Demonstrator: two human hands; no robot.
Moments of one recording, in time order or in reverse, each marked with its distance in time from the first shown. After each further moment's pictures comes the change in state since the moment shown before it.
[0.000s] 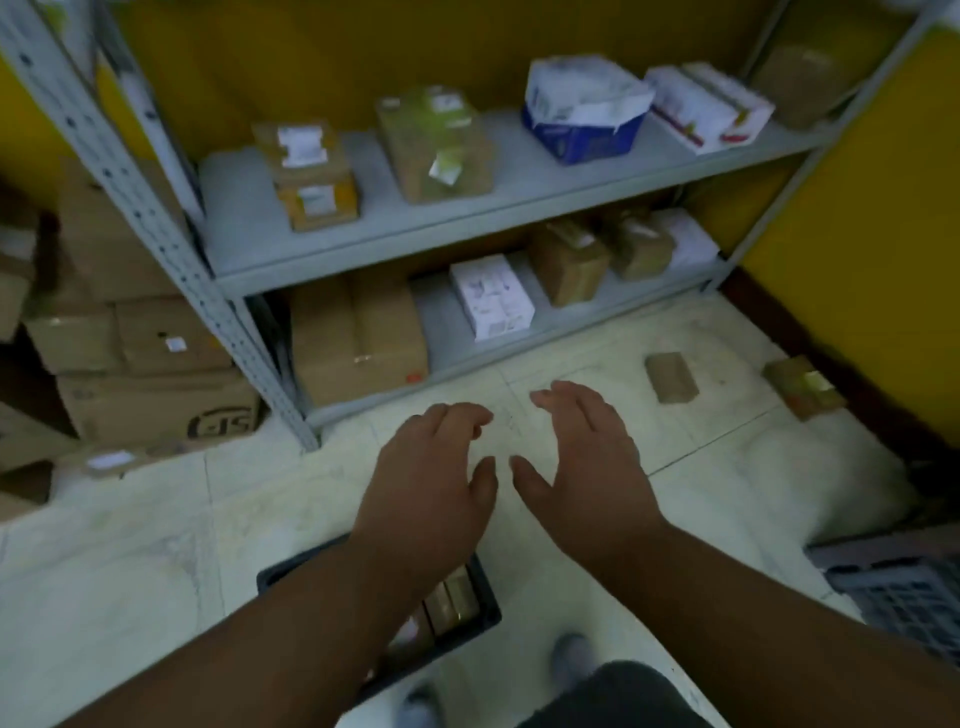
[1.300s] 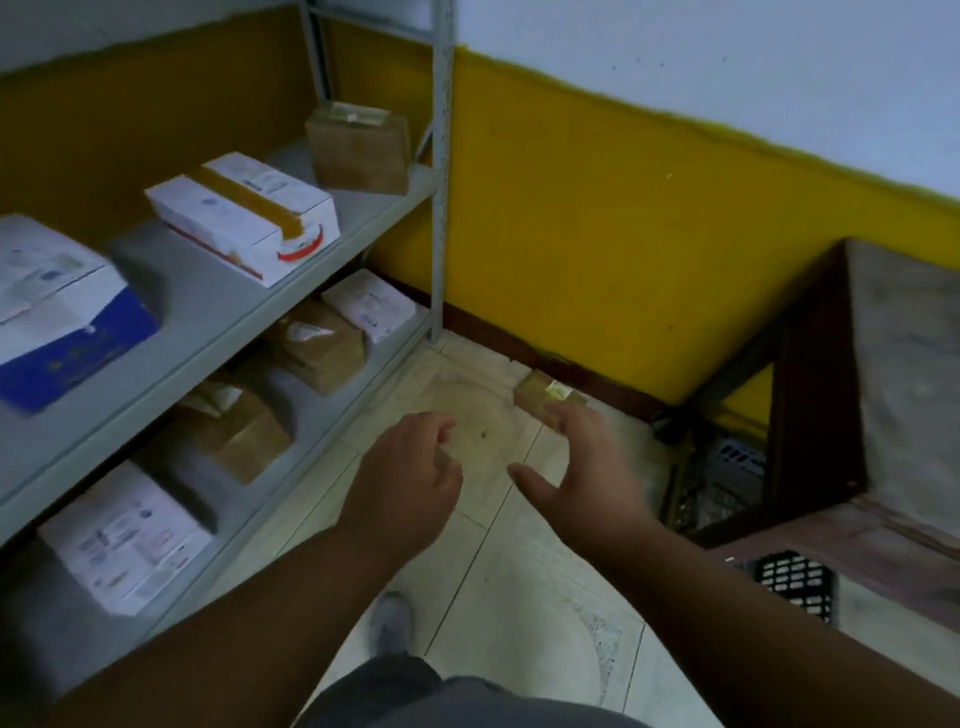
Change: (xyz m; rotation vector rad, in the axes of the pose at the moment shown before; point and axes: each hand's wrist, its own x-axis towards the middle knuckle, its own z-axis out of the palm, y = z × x) left_hand 0.475 0.406 0.356 -0.144 -0.417 0.352; right_hand 0.208 0.536 -0.301 0.146 0.302 0.655
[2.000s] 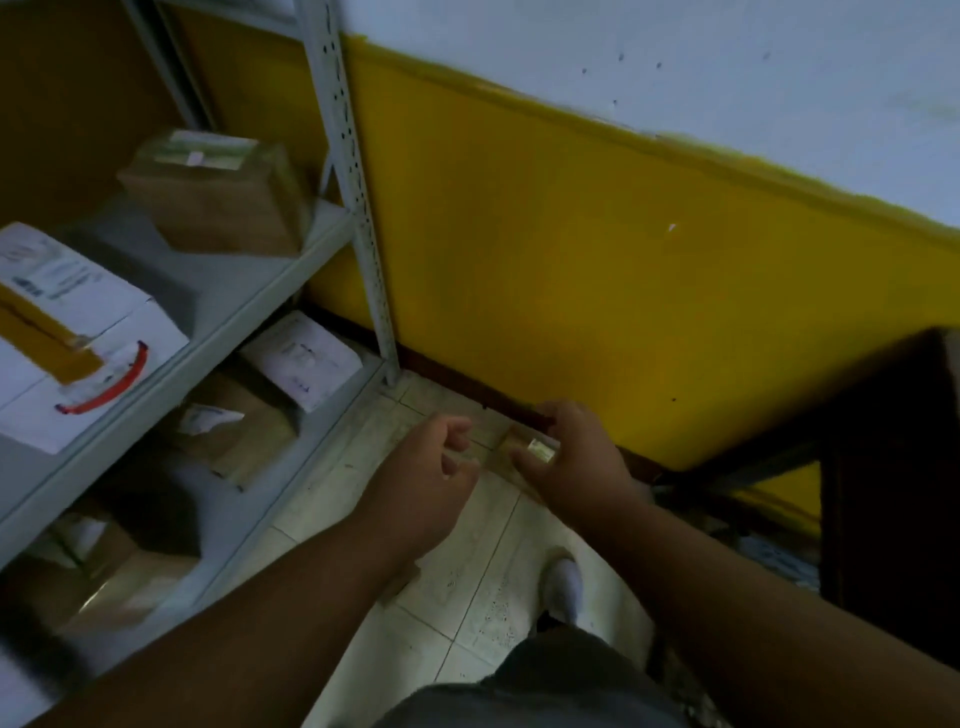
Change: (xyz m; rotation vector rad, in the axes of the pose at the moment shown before) left_hand 0.367 0.051 0.116 -0.244 -0.220 -0.168; right_hand 0.376 0.139 -0.033 0.072 -0.095 0.177
